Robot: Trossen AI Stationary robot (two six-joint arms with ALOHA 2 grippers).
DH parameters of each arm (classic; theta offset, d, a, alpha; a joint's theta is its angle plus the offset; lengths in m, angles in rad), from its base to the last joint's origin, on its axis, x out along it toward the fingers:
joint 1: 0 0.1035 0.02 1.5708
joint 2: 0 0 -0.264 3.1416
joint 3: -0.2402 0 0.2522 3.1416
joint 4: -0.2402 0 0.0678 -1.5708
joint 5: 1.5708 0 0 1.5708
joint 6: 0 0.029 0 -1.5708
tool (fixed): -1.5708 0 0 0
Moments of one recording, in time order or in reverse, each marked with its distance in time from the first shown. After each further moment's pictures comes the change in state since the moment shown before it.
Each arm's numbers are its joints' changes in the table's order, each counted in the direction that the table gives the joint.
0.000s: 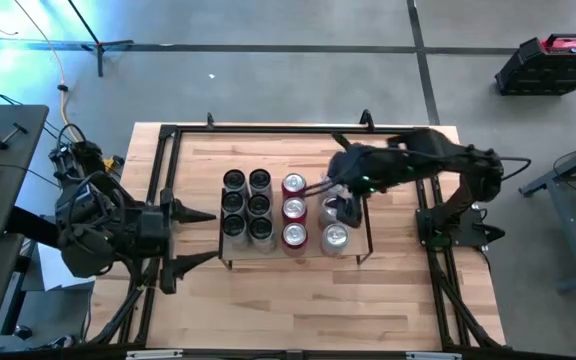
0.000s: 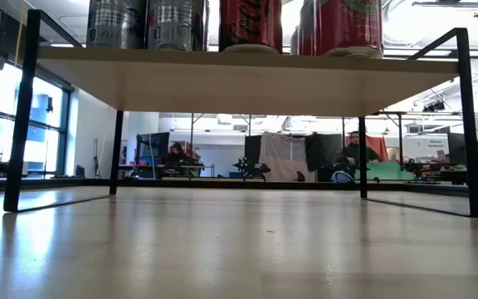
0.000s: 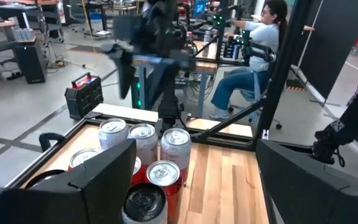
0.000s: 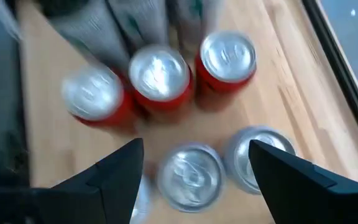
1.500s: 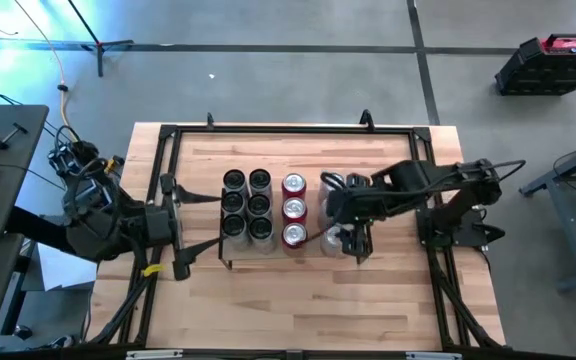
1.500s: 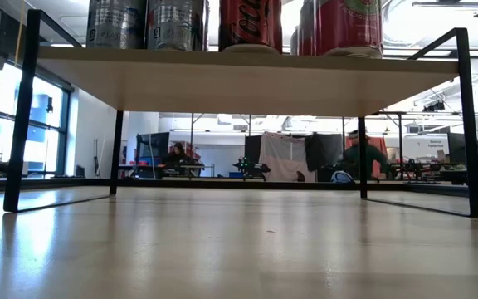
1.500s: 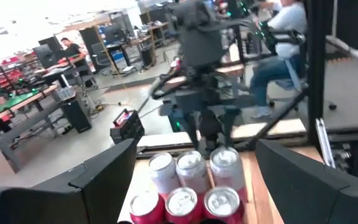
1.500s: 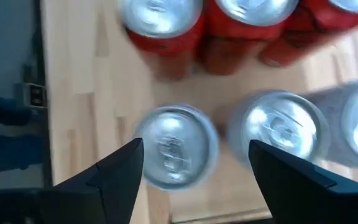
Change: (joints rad) left arm 0.098 0.005 0.000 0.158 0.001 0.473; right arm 0.135 -0.001 0.161 -0.011 0.038 0.026
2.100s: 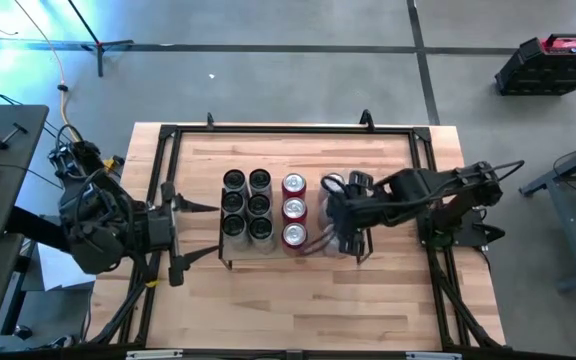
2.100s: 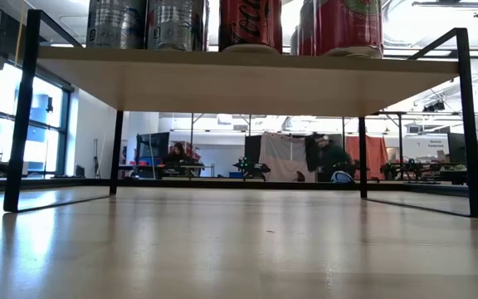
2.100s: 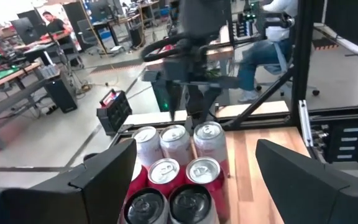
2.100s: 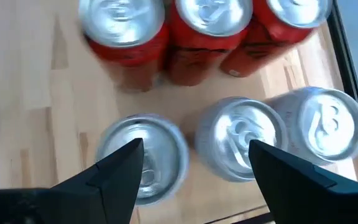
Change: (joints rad) left arm -0.050 -0.003 0.001 -0.197 -0.001 -0.222; right arm 0.046 -0.002 0.020 -0.002 -0.200 0.039
